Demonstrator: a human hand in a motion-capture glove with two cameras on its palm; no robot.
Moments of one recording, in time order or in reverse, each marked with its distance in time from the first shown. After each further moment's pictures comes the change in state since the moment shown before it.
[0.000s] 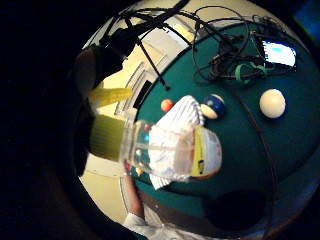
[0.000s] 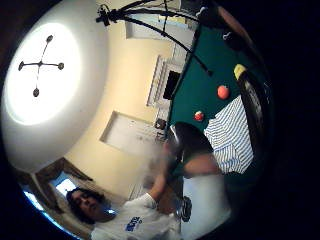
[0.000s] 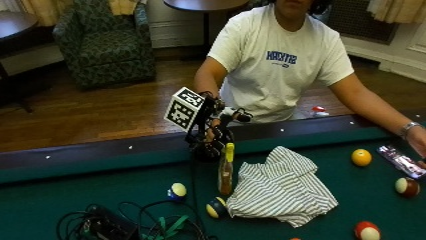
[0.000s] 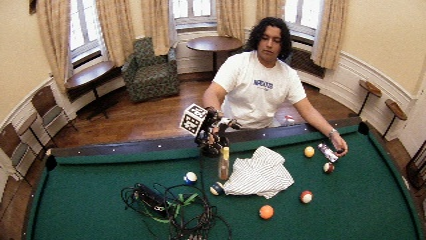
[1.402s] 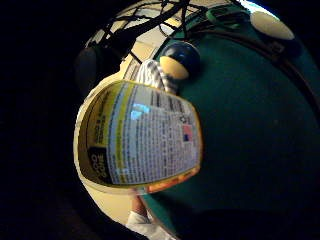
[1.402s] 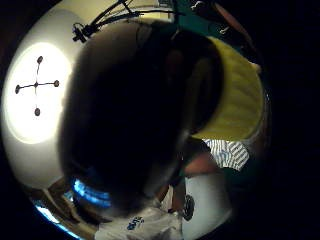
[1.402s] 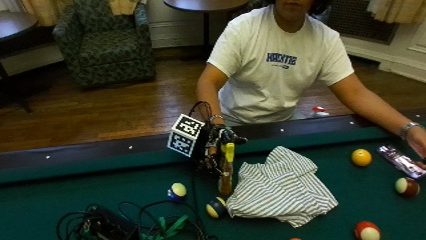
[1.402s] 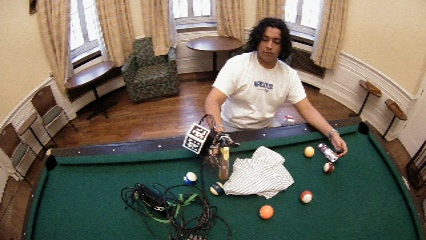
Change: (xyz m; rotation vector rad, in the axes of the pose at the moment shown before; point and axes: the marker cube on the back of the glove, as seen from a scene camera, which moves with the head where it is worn) arm 0.065 0.033 0.064 -0.021 -0.107 0.189
